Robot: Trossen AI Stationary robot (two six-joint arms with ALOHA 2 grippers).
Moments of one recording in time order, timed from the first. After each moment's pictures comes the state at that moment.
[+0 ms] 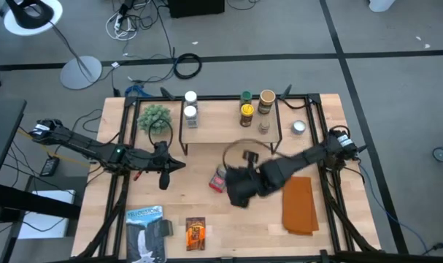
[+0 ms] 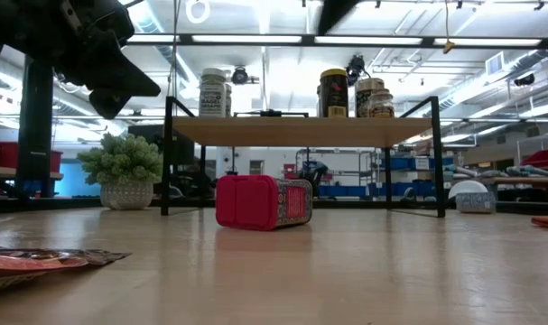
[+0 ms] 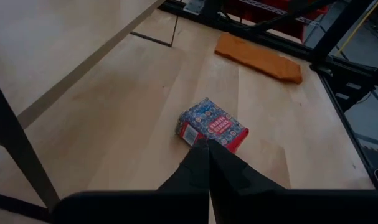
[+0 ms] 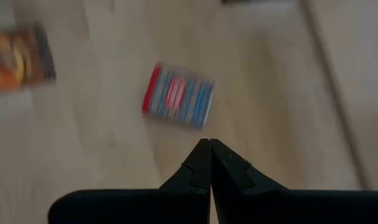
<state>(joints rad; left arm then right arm) -0.28 0.79 0.35 0.03 -0.32 -0.45 0.41 1.91 1.87 -1.21 0.50 0.55</state>
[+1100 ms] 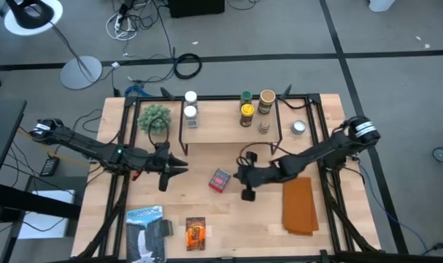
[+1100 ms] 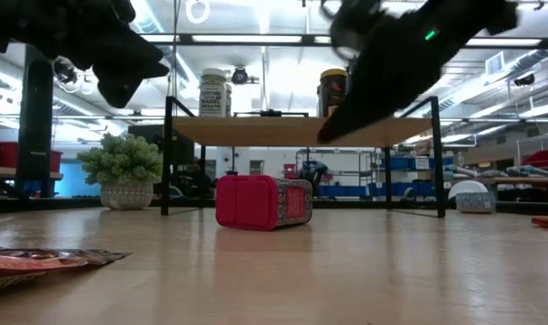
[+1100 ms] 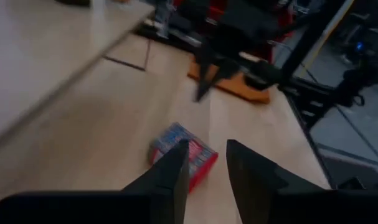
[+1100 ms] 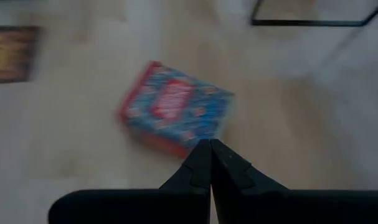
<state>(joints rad) -0.29 0.81 0.35 0.17 -0.27 -0.43 0.32 1.62 0.89 -0.03 0.41 0.23</state>
